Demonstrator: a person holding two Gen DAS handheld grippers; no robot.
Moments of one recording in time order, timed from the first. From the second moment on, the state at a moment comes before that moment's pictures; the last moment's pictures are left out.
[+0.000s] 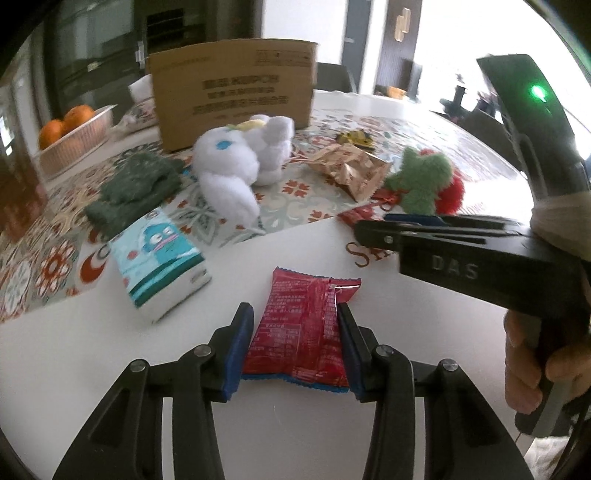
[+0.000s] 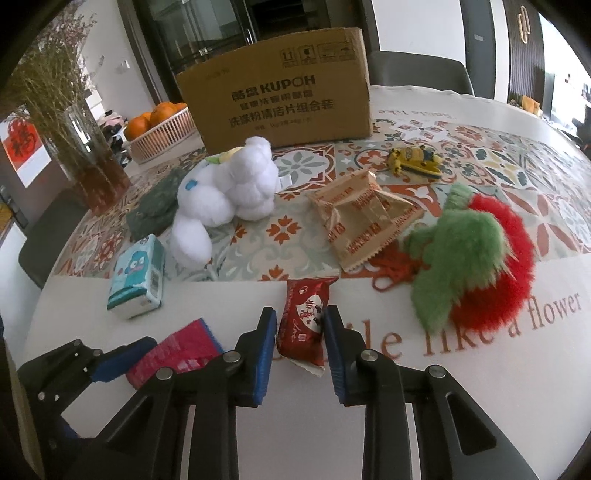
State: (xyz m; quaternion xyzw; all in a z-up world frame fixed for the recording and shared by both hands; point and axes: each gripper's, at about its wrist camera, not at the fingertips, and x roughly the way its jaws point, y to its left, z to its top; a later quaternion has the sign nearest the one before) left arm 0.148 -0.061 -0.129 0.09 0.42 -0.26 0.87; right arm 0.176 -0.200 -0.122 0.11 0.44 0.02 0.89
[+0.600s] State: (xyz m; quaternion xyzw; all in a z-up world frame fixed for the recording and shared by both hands) left arm 0.144 -0.040 -0.113 0.02 0.41 -0.20 0.89; right arm 0.171 -0.203 -0.126 0.10 0.45 0.01 0.89
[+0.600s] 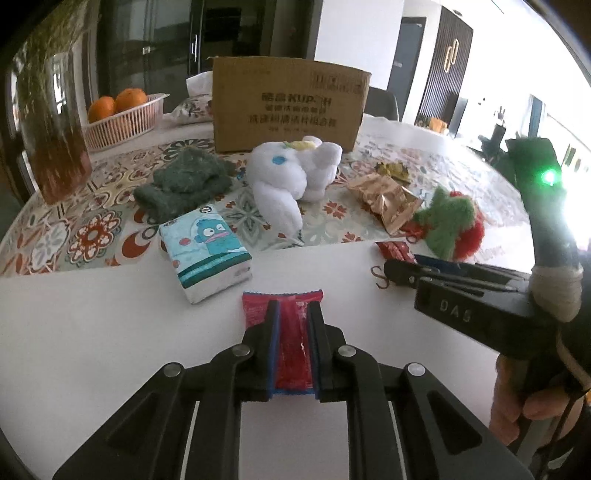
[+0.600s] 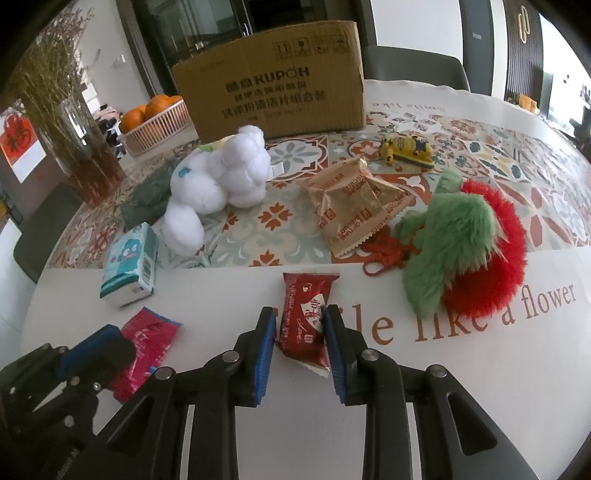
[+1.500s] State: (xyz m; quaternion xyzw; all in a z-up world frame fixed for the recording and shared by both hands) left arm 0.149 -0.042 -0.107 0.03 0.41 -0.17 0.90; right arm 0.160 -0.201 -0.121 0.10 0.43 0.01 0.90
